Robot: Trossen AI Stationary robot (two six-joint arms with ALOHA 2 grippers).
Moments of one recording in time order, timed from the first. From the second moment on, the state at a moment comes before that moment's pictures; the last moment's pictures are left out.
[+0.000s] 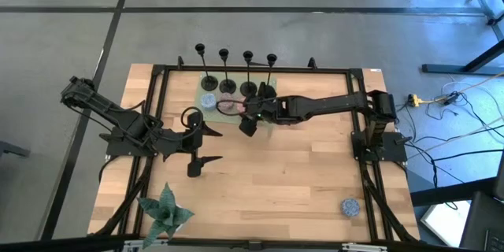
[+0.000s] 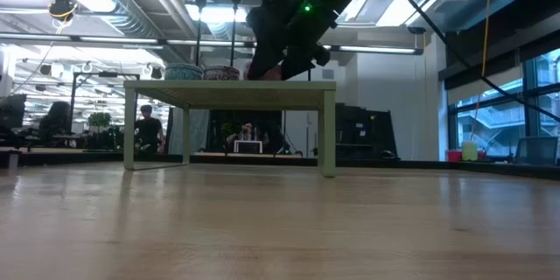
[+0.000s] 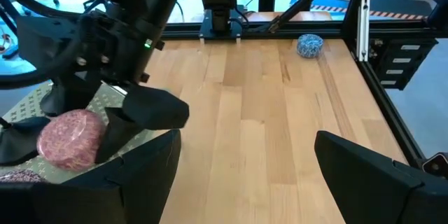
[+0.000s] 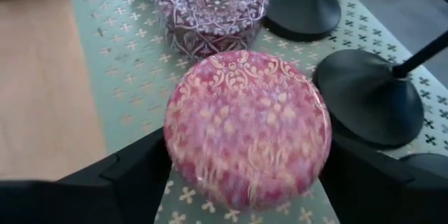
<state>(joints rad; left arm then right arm) -0.47 1.05 0.92 -0.34 -0.52 -0.22 -0.03 1.88 1.43 -0.33 0.42 0.25</state>
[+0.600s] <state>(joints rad) -0.47 1.05 0.92 -0.34 -0.52 -0.22 -0.02 1.88 1.43 -0.33 0.43 0.20</state>
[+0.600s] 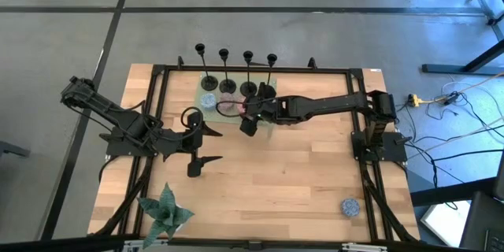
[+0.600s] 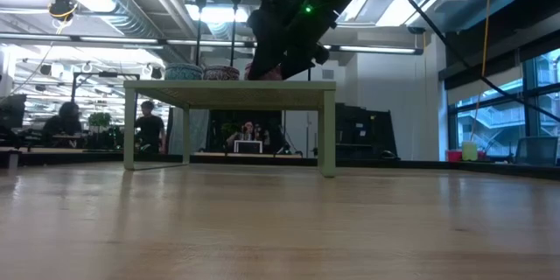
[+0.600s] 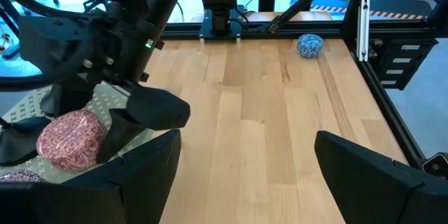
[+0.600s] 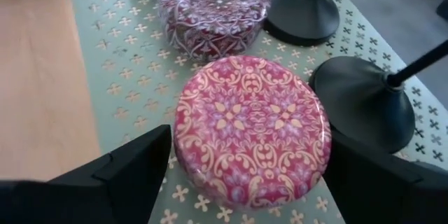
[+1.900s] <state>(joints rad) -0.47 1.05 0.92 -0.34 -0.52 -0.22 0.08 1.82 1.42 -0.41 0.42 0.23</state>
